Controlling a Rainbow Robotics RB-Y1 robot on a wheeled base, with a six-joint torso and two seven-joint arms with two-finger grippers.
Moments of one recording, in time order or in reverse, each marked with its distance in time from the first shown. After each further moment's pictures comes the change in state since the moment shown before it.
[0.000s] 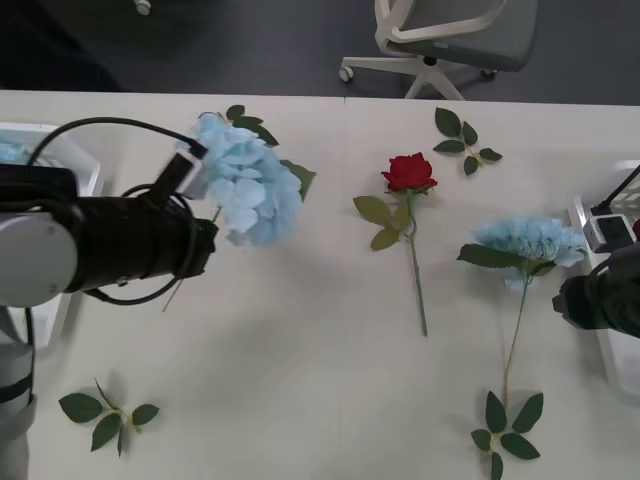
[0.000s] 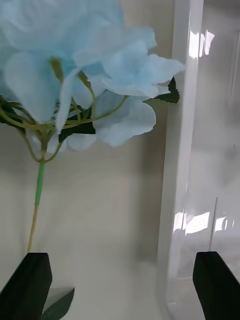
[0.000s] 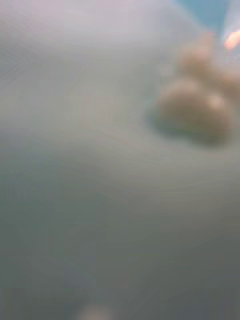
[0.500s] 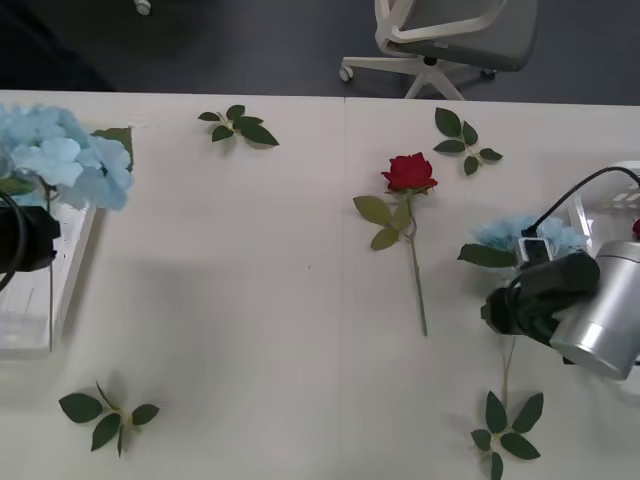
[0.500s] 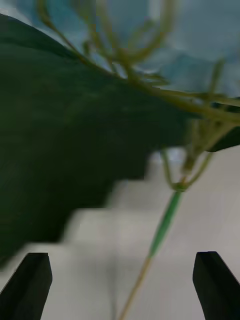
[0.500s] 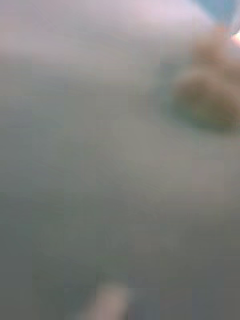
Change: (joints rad) right arm -0.174 0.228 0.257 0.221 0.069 -0.112 -0.154; left arm 0.066 0.160 0.372 -0.149 0.035 0.189 0.483
